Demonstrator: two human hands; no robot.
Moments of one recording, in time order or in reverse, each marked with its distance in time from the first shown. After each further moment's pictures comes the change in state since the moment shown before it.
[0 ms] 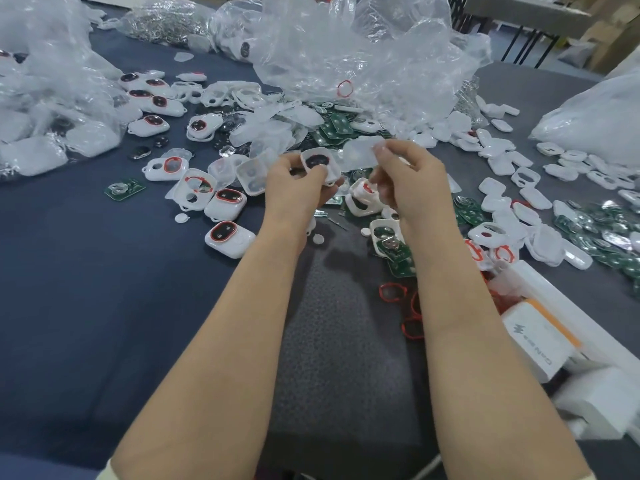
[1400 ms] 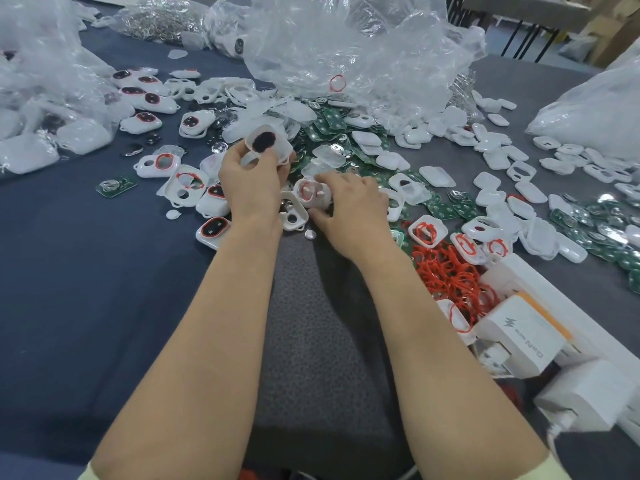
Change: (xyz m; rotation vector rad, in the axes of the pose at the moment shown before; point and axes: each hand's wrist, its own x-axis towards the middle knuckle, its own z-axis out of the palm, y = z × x) left_hand 0.011 0.006 -0.015 -0.255 0.244 0.131; right_hand -0.017 0.034 0.033 -1.134 -0.192 -0.296
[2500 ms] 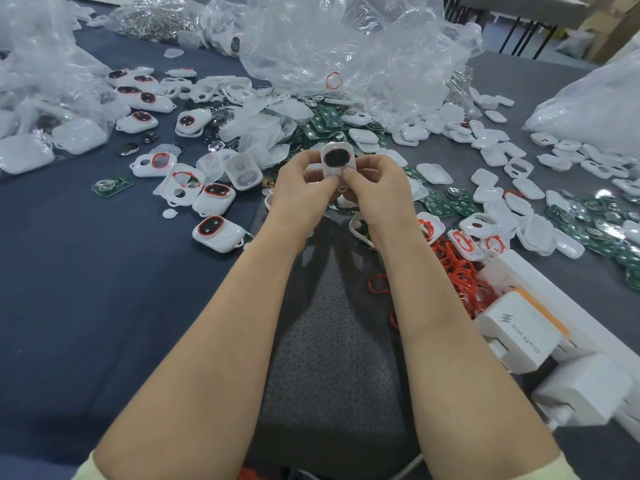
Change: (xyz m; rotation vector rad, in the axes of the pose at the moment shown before) left_hand -0.024 -0.022 0.009 0.532 -0.471 0.005; right_hand 0.008 0.012 -0.017 1.016 0.174 0.371
